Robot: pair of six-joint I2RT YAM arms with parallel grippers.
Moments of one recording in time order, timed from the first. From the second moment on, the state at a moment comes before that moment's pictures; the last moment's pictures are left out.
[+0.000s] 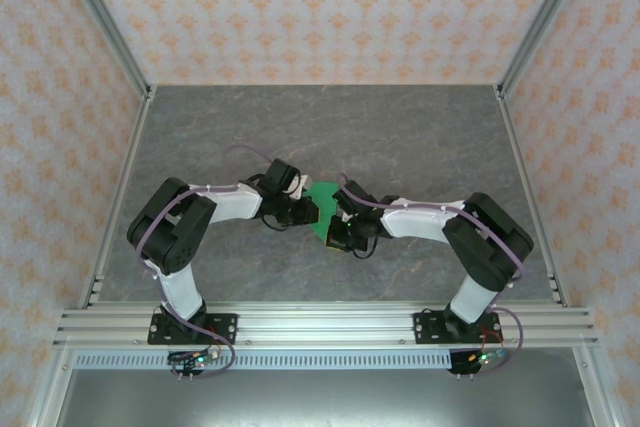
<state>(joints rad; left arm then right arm) -0.50 1.80 0.89 -0.14 0.47 -0.60 0.79 1.68 0.83 -0.31 -0.35 0.97</state>
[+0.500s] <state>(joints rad) -0.50 1.81 0.89 -0.12 0.47 -0.60 0.79 1.59 0.77 -0.40 -0.32 0.96</state>
